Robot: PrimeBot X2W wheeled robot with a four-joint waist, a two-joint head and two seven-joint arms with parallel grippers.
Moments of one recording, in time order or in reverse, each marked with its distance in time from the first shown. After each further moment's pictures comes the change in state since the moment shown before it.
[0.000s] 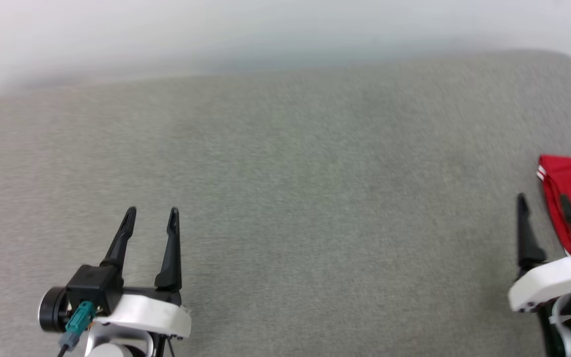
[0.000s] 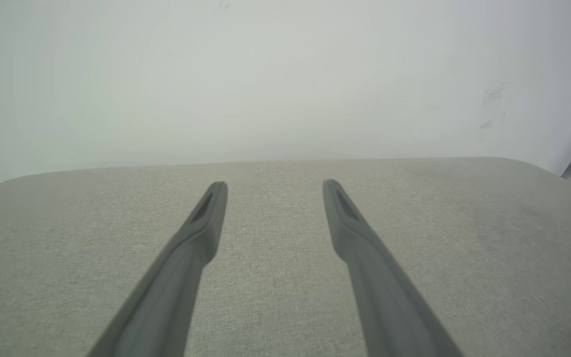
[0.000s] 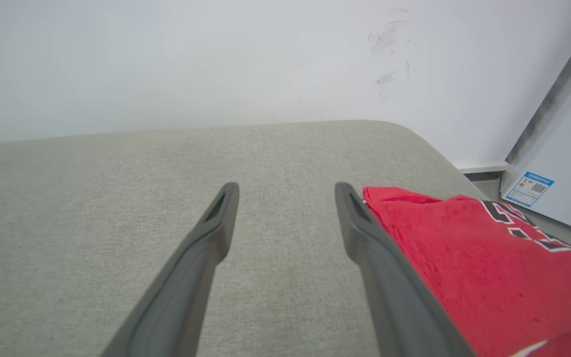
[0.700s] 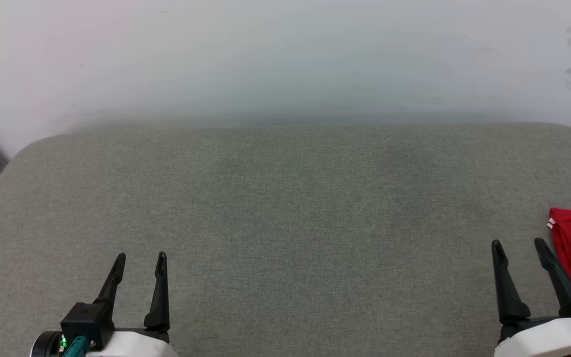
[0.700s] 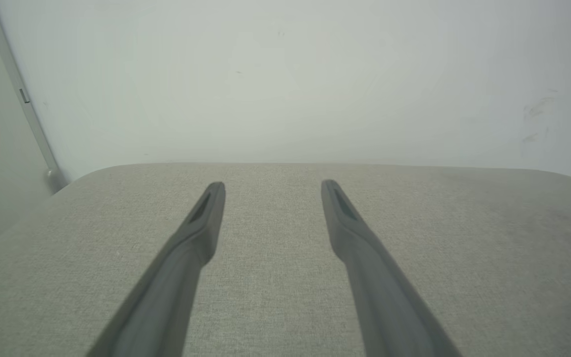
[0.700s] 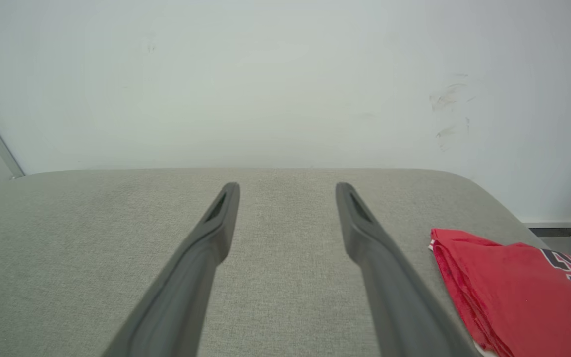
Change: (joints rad) left arm 0.127 -0.021 0.074 0.049 0.029 -0.047 -0.002; right arm 0.288 0.046 0.100 -0.340 0.043 0.000 0.071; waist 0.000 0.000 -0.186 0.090
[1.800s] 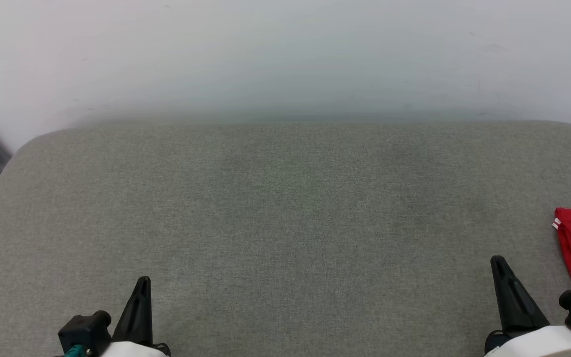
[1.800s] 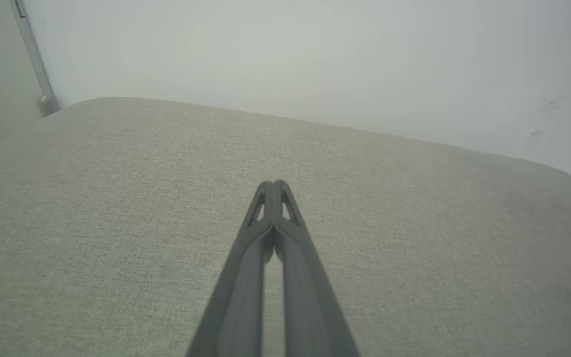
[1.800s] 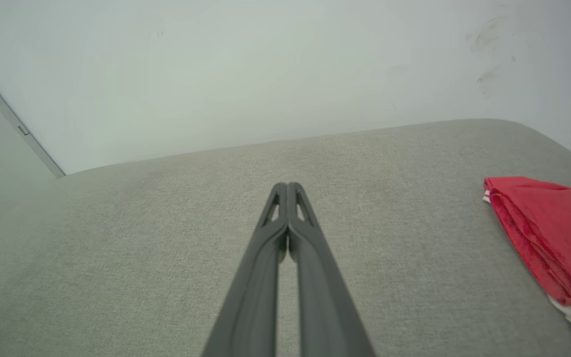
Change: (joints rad) left arm 0.024 -0.070 0.065 0.084 -0.046 -0.064 0.038; right arm 0.006 0.002 0.035 0.101 0.128 0.000 -0.027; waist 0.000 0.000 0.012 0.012
